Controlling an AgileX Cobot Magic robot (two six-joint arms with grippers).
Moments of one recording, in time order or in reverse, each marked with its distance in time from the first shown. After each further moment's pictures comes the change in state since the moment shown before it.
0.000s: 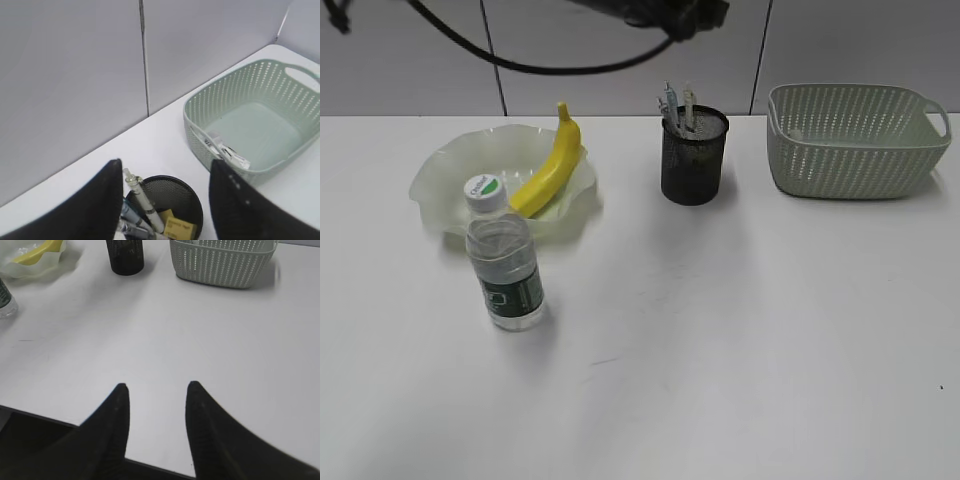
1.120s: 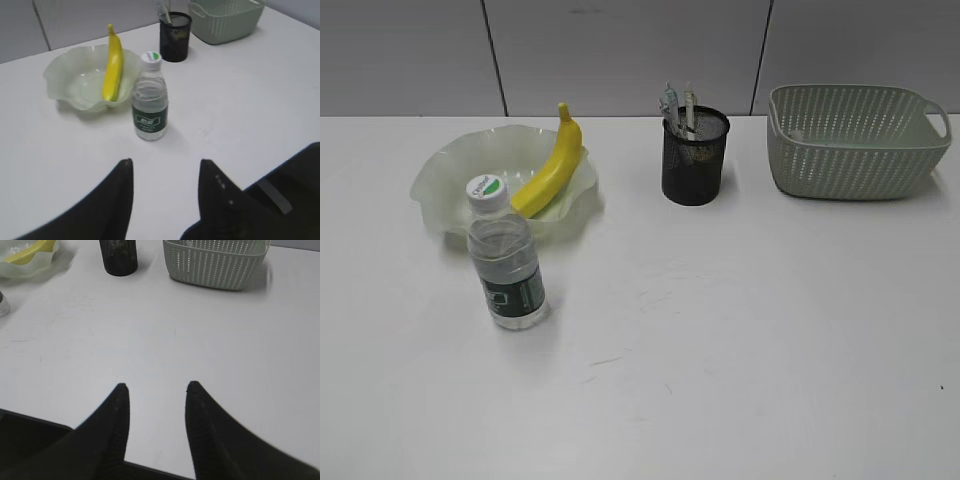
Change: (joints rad) left arm -0.013 -2.041 1.301 0.173 0.673 -0.247; right arm 0.000 0.000 0.000 -0.027 0.000 -0.001
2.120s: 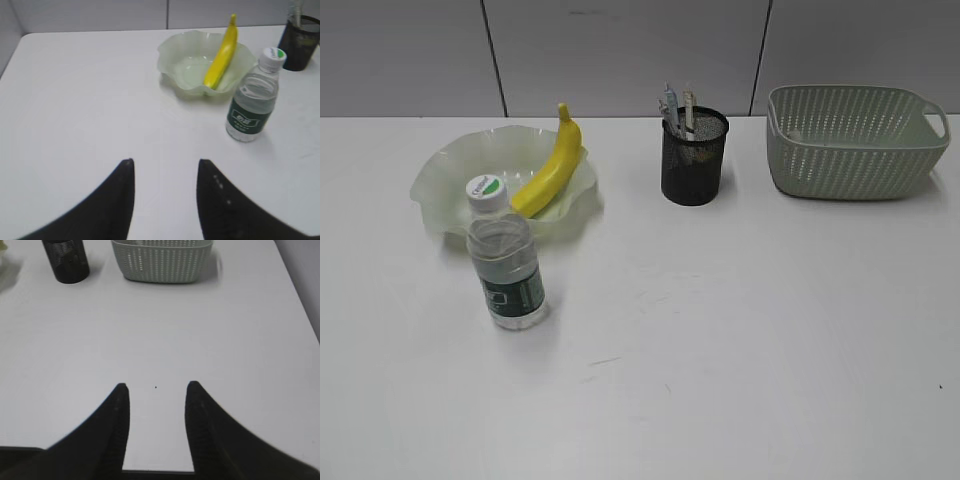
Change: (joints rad) left arm 0.418 -0.062 0.028 0.056 0.058 -0.060; right arm -0.242 0.000 0.000 0.010 -0.001 0.000
